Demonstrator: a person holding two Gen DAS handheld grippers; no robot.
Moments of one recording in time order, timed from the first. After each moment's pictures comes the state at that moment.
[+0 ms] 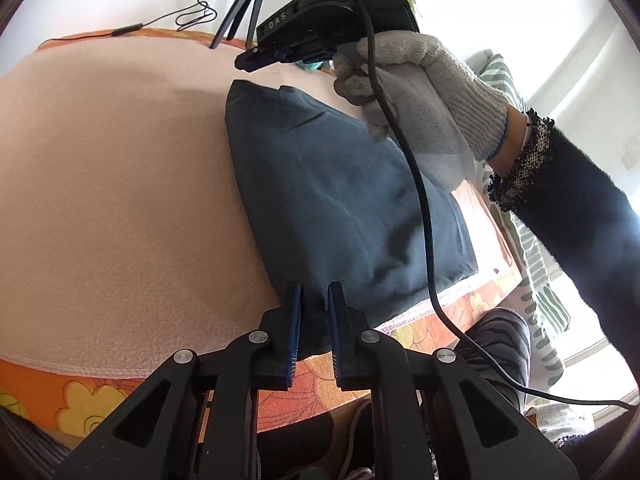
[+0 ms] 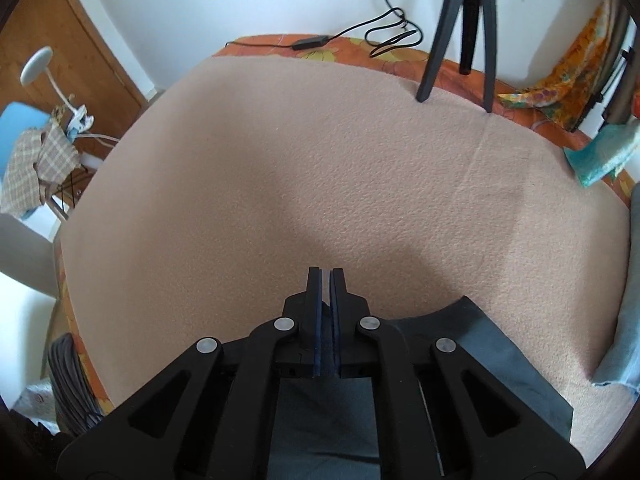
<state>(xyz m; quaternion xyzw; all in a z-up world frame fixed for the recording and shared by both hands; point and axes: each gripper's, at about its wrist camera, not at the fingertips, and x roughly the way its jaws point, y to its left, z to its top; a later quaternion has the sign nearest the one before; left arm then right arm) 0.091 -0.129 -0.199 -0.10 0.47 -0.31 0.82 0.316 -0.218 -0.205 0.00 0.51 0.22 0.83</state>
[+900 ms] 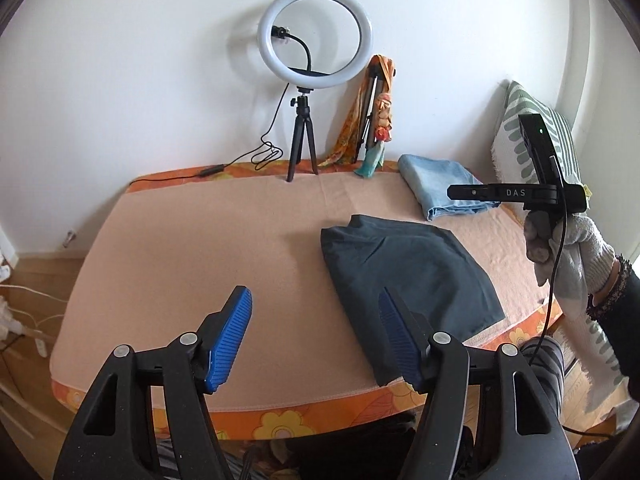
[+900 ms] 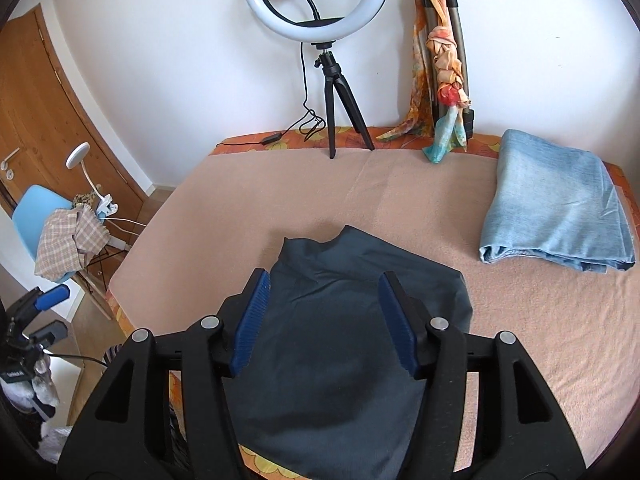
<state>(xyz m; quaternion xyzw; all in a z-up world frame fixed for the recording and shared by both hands) 0.068 -0.071 -0.036 0.03 0.36 -0.18 0.92 0.141 -0.350 -0.105 0.09 0.40 0.17 0.90</state>
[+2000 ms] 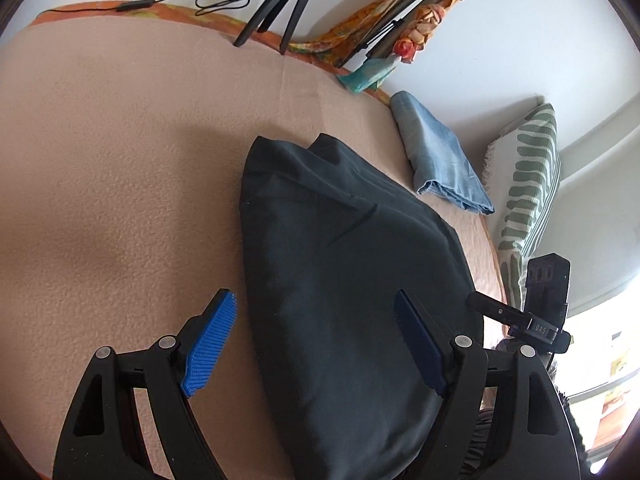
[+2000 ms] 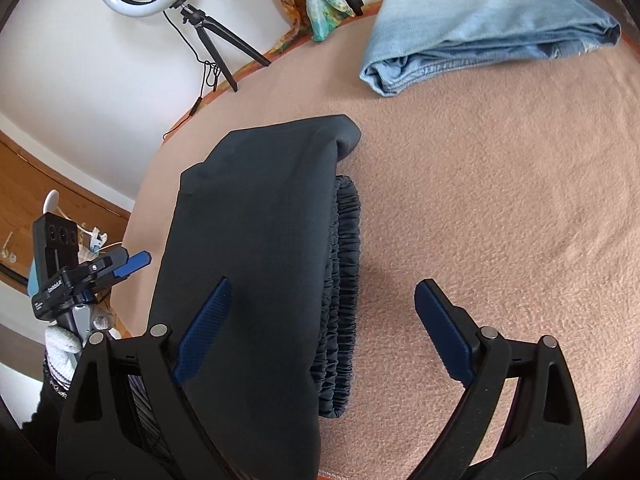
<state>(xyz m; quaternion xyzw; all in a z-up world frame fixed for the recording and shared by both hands) 0.225 -0.142 -0.200 -0.16 0.54 -0.27 0.78 0.128 -0.457 -0.268 0.27 0.49 0.14 0.82</state>
